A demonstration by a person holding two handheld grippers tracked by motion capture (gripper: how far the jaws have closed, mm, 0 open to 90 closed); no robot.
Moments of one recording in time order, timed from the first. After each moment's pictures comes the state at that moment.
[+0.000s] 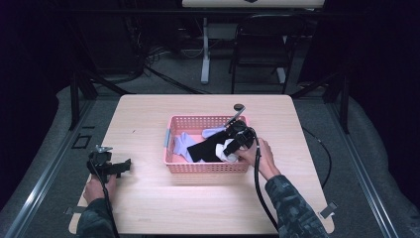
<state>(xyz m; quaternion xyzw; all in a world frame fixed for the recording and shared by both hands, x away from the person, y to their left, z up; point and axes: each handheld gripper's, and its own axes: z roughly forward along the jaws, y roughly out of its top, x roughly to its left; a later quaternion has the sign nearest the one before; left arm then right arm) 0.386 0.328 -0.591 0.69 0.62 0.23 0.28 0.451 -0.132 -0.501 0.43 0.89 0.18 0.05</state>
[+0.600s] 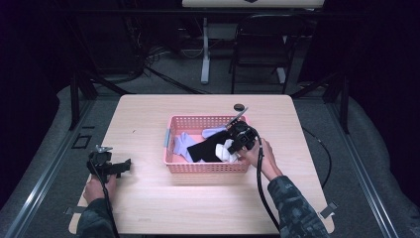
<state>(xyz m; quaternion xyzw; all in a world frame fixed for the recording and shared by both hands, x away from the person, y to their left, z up) 0.386 0.327 -0.591 0.69 0.62 0.23 0.28 0.448 -0.138 -0.496 0.43 0.88 0.20 0.02</state>
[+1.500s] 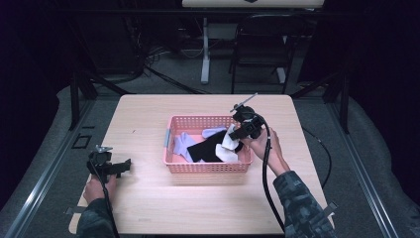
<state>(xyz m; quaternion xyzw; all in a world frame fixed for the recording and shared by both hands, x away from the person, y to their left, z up) 0.386 0.328 -0.591 0.69 0.62 0.23 0.28 0.439 -0.146 -0.434 0.41 0.87 0.26 0.07</state>
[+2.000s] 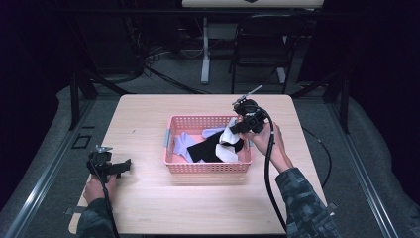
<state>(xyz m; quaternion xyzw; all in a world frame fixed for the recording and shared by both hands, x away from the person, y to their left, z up) 0.386 0.327 -0.591 0.69 0.62 0.23 0.28 0.437 -0.149 -0.407 0.41 0.87 0.28 0.08</state>
